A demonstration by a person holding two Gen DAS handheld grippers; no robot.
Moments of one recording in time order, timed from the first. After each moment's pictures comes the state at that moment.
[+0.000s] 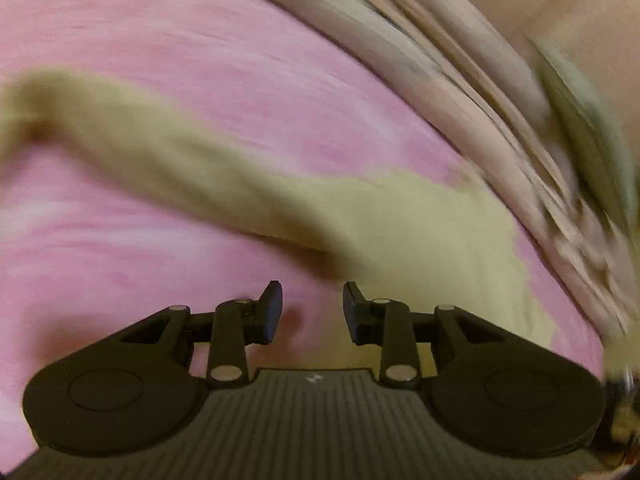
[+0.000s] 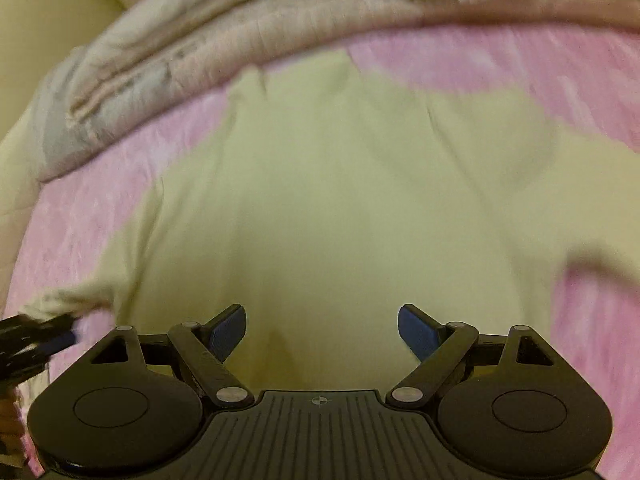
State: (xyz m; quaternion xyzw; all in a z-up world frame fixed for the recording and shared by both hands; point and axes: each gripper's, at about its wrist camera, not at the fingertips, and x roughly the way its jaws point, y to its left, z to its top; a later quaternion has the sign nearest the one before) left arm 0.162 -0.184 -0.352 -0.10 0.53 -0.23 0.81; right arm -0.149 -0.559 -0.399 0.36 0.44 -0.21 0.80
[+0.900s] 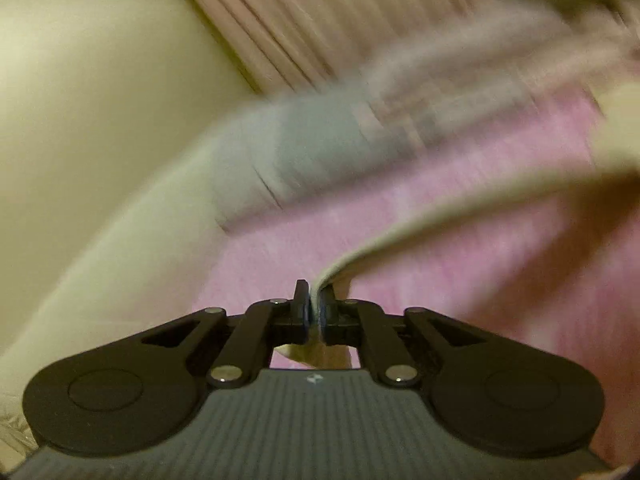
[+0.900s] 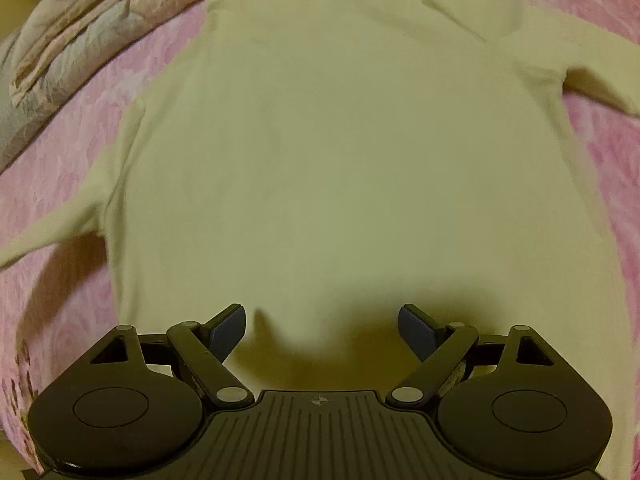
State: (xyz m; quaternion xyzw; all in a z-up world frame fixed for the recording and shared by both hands) left arm 0.185 -0.021 -0.302 0.37 0.22 -0.23 0.87; right arm -0.115 -0.459 -0.409 0.39 0.50 -0.29 0.71
